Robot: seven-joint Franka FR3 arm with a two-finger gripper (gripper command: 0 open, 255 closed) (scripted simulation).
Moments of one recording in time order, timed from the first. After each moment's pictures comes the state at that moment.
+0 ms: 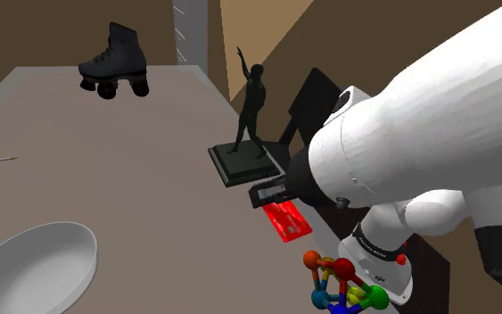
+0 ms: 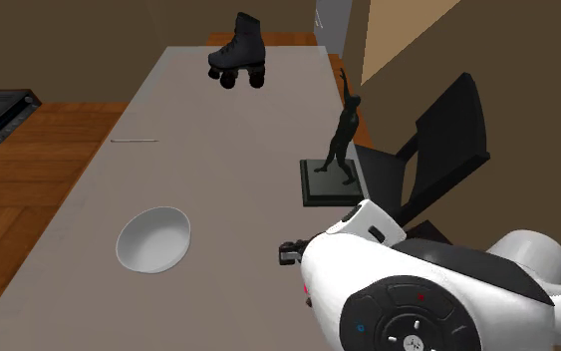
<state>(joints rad) 0.24 -0.88 0.83 -2.40 0.04 1.87 1.32</state>
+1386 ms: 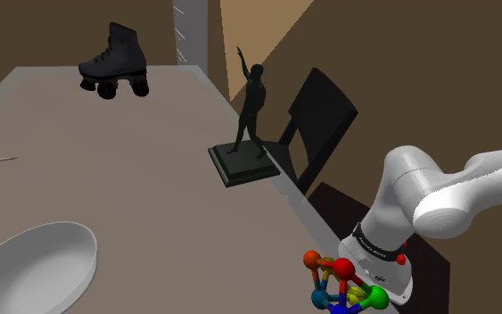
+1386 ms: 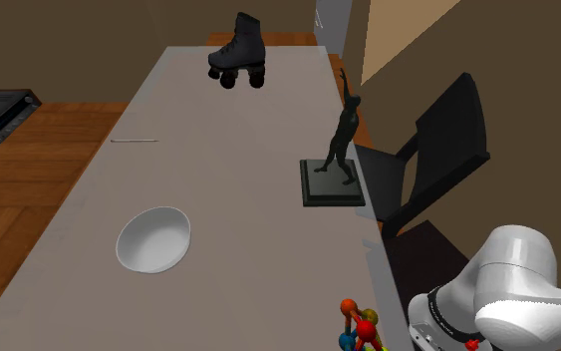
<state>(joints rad) 0.48 -1.06 1.05 -2.14 0.29 1.38 1.66</state>
